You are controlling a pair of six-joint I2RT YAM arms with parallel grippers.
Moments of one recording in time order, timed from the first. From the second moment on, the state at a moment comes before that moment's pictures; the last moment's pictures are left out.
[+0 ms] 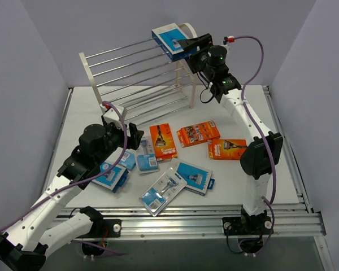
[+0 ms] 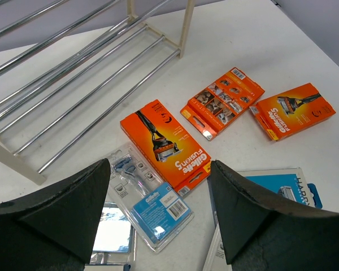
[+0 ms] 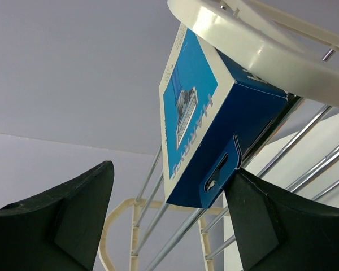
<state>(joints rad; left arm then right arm) -0.59 0.89 0.95 -0.26 -0.08 -0.16 0.37 1.97 2.01 -0.04 0.03 1.24</state>
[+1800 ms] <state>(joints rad) -0.59 0.90 0.95 -0.29 -0.19 -0.11 0.28 1.20 1.02 -0.19 -0.17 0.85</state>
